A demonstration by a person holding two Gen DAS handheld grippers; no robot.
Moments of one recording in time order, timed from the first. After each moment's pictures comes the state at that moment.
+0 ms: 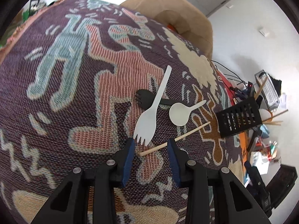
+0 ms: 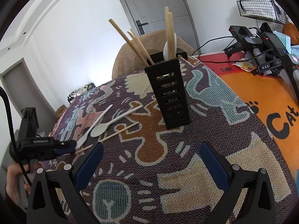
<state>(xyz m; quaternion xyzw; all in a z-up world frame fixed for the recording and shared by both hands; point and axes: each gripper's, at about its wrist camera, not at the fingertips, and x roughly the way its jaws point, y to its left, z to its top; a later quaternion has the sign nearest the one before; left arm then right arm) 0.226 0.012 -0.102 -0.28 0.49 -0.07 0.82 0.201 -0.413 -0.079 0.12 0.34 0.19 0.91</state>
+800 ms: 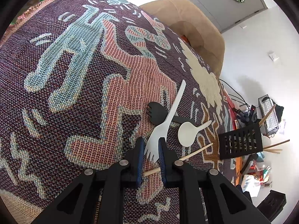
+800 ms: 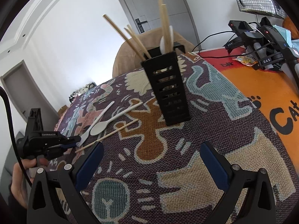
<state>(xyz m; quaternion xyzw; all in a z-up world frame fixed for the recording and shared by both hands) 0.238 0.027 -0.114 -0.35 0.47 -0.03 0.81 0.204 -0.412 -0.087 0.13 0.35 0.20 0.91</state>
